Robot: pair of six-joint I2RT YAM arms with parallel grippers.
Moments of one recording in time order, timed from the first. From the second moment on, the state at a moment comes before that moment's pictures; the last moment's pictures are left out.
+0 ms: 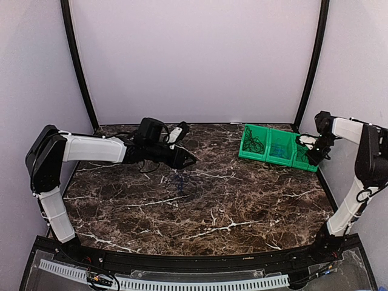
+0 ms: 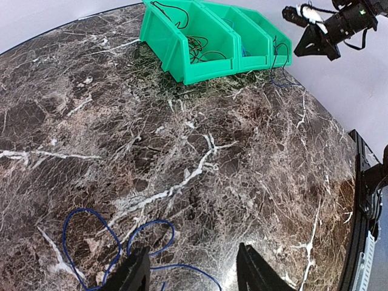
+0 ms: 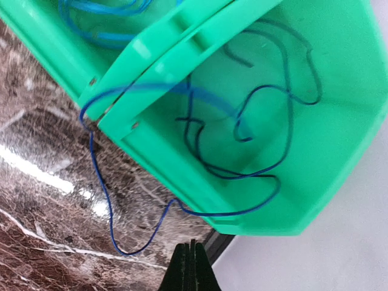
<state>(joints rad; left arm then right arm) -0.68 1.82 1.20 0.02 0.40 -0.16 -0.16 1.69 1.24 -0.85 0.07 -0.75</state>
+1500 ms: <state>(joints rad) -0.68 1.83 1.20 0.01 0.40 -0.14 -0.10 1.79 1.20 -0.92 0.11 -0.89</state>
